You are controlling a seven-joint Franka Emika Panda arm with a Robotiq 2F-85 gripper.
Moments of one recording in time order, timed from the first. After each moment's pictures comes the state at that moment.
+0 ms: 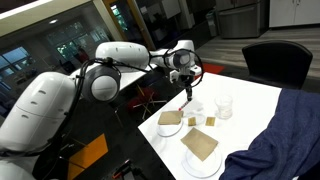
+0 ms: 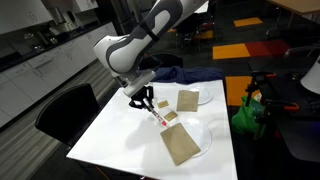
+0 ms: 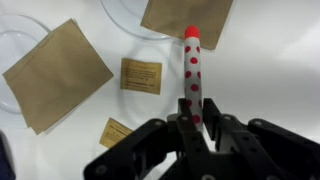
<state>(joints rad) 0.18 1.08 0.01 -1.02 0.05 1.84 0.77</state>
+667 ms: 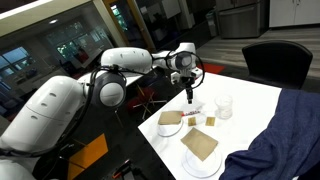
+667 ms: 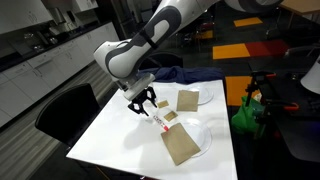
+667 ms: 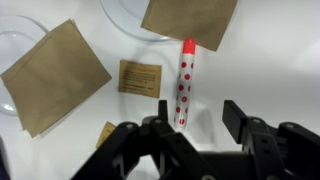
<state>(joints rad) 0.19 1.16 0.01 -0.90 0.05 1.78 0.77</state>
